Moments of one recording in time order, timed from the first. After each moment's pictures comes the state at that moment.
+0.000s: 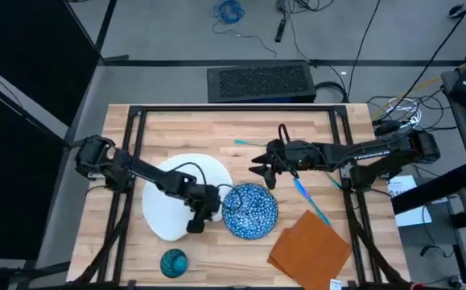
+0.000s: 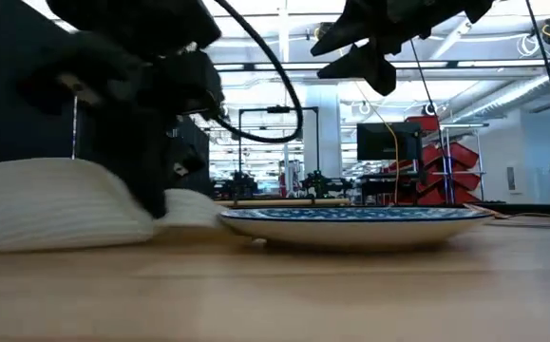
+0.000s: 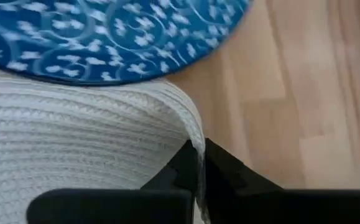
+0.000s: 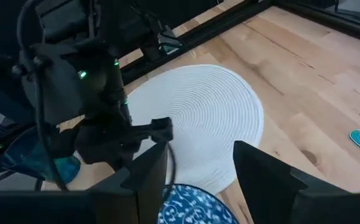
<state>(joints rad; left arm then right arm) -0.18 1.68 0.86 -0.19 0.29 -0.14 0.01 1.27 0.81 0.05 0.11 0.49</state>
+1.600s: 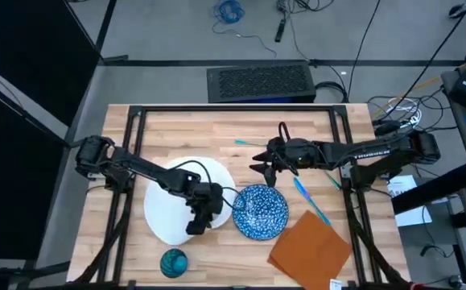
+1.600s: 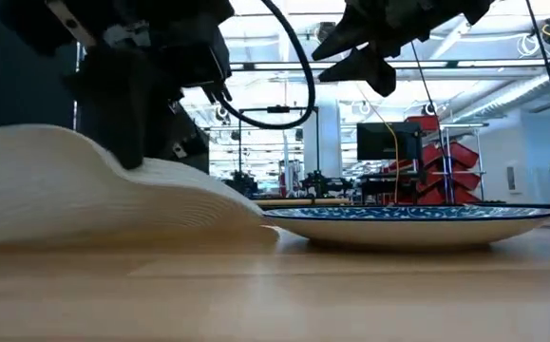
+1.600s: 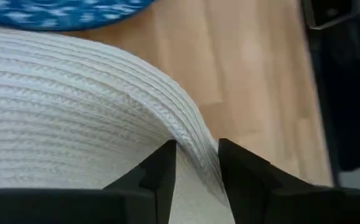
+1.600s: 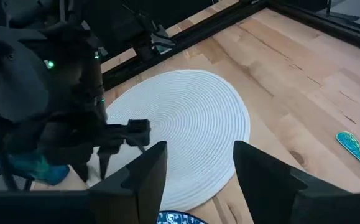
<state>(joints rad) -0.21 1.68 0.98 -0.35 0.50 -0.17 -0.01 1.27 0.81 0.03 0.10 0.46</state>
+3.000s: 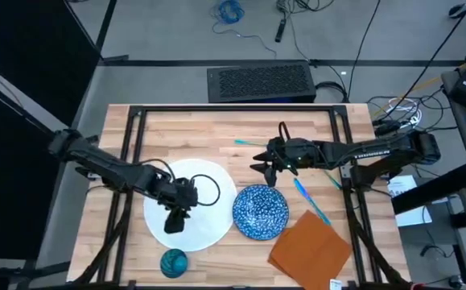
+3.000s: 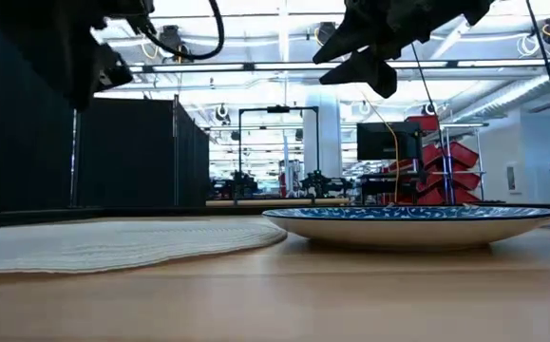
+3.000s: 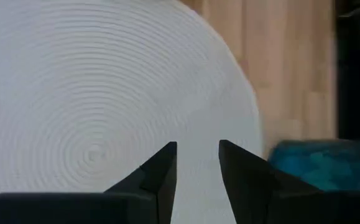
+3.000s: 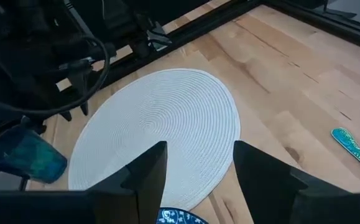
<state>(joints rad) -0.36 1.36 0.96 -0.74 0.05 -0.43 -0.02 1.27 0.81 0.02 0.10 0.46</state>
